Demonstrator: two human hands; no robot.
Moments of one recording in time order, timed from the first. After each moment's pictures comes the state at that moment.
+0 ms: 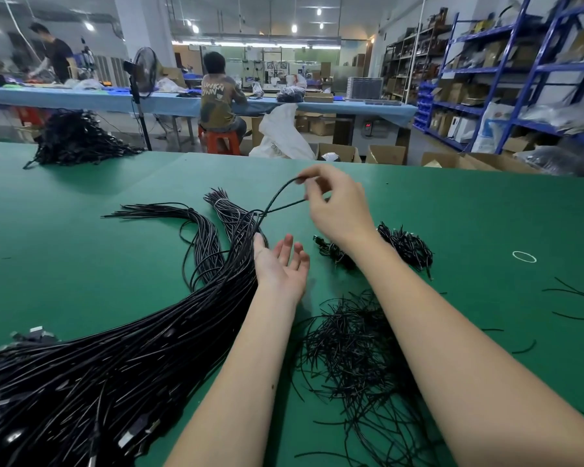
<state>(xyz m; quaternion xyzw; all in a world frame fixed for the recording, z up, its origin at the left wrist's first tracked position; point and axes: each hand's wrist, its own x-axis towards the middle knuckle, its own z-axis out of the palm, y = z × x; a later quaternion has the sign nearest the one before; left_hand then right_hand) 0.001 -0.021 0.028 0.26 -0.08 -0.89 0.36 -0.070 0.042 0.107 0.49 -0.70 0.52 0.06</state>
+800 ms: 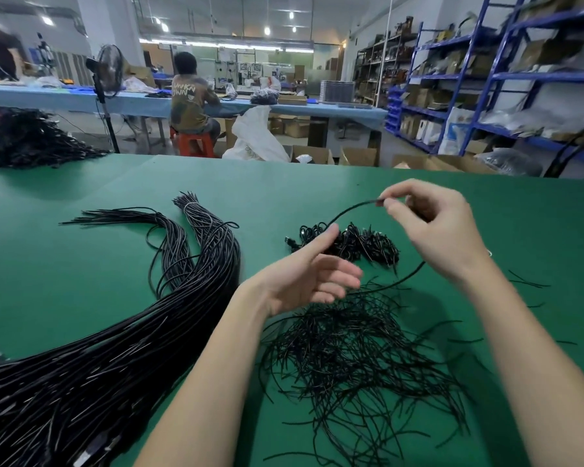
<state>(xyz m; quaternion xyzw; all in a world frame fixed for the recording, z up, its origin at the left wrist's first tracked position) 0.000 0.020 0.054 0.09 -0.63 -0.77 -0.03 -0.126 0.187 0.115 0.47 -0.71 0.51 0.10</state>
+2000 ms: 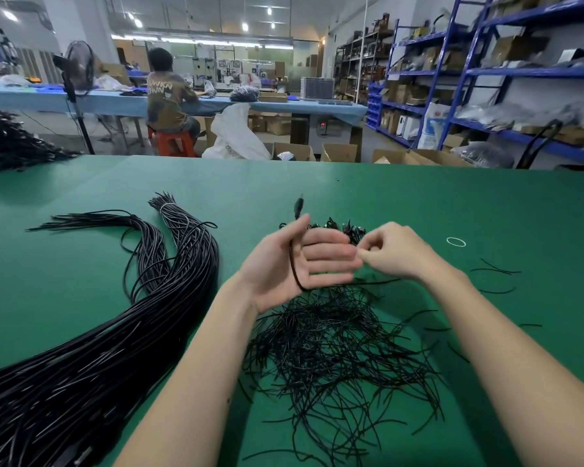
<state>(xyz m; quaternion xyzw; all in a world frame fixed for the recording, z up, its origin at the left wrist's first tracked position) -0.002 0.032 0.062 -0.07 -0.45 -0.89 0.00 -0.162 0.178 0.081 0.38 -0.90 0.21 -0.04</state>
